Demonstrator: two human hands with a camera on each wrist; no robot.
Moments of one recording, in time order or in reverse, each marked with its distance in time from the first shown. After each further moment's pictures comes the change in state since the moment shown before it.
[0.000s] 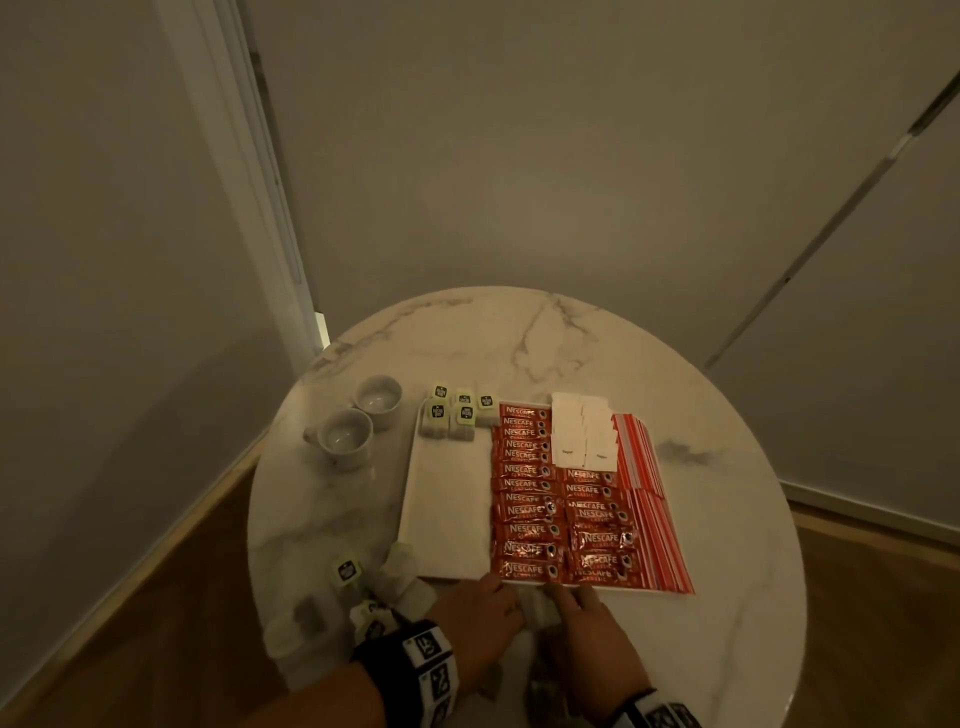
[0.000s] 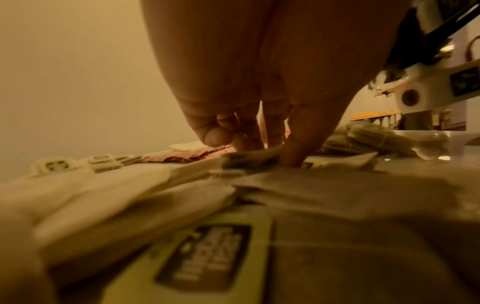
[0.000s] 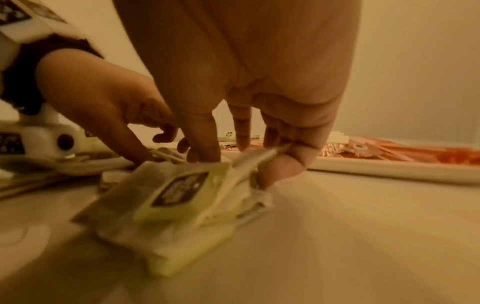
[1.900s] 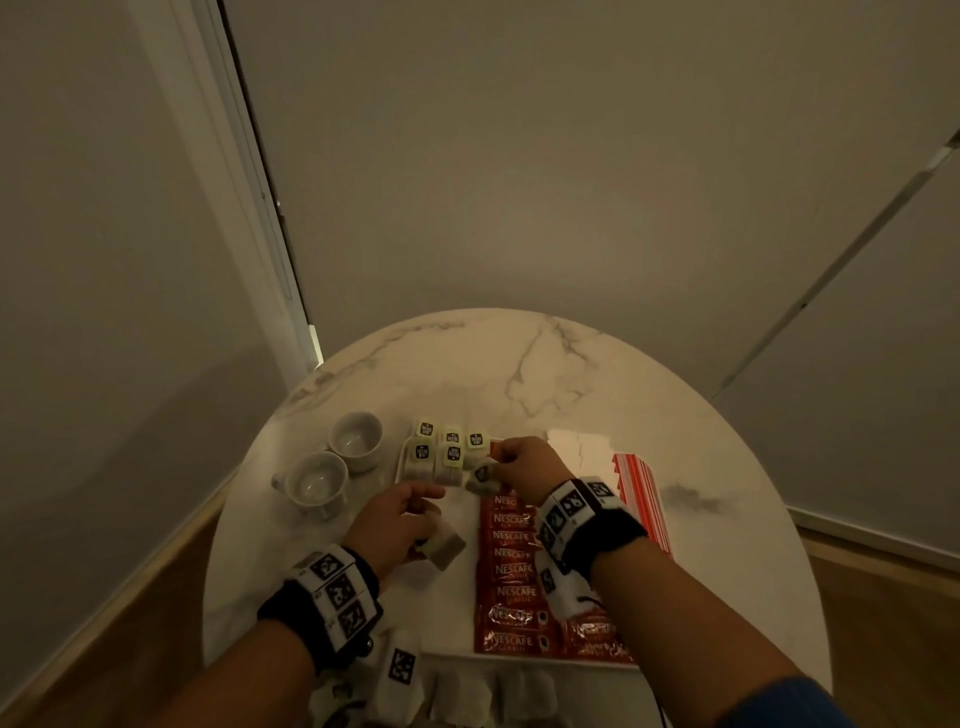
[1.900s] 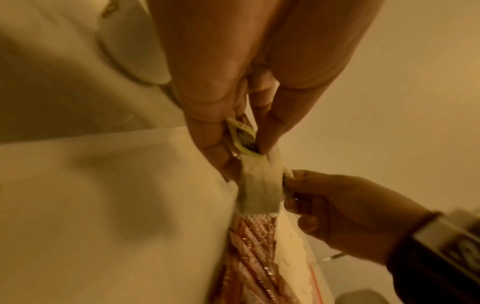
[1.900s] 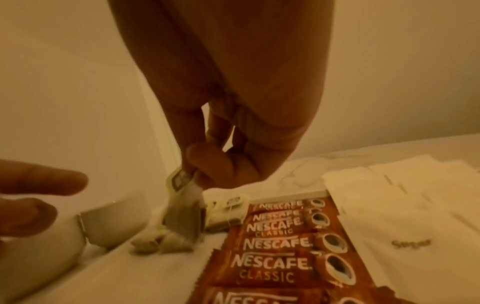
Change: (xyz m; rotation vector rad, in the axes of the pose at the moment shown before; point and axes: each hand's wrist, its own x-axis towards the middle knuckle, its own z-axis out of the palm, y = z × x) left_hand 0.025 -0.115 -0.074 -1.700 0.553 -0.765; right_hand 0.181 -0.066 -0.144 0.486 0.043 -0.022
